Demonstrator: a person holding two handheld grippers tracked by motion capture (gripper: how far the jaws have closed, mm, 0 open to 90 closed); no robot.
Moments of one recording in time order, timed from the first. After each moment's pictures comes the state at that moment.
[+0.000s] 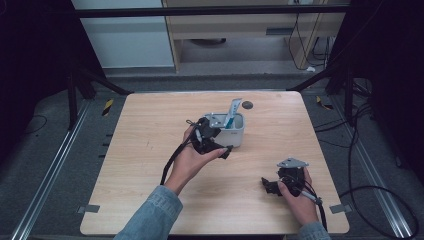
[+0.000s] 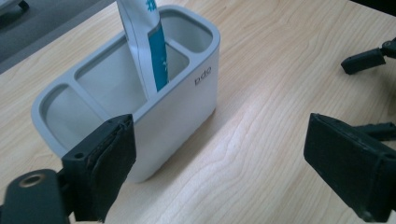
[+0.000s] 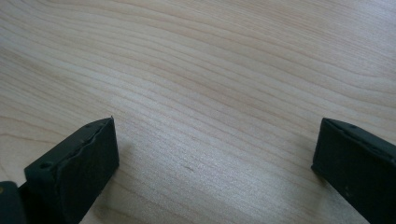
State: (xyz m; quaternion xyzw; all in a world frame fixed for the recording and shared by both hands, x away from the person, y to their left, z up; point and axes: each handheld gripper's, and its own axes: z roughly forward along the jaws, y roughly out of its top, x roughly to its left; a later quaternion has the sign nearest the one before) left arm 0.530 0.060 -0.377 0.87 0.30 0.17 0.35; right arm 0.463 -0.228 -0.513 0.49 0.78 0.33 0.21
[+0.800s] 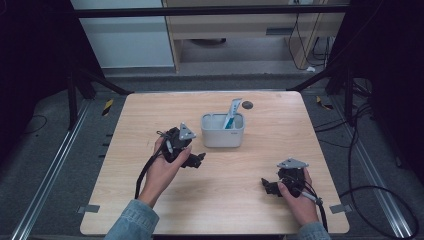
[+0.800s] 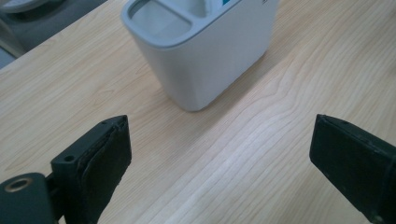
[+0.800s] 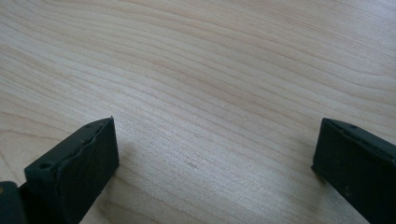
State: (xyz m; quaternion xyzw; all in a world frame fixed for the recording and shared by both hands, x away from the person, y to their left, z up) left arm 0.510 0.137 -0.397 0.86 0.32 0.22 0.33; right arm 0.462 -0.227 -0.513 0.48 0.78 0.33 0.21
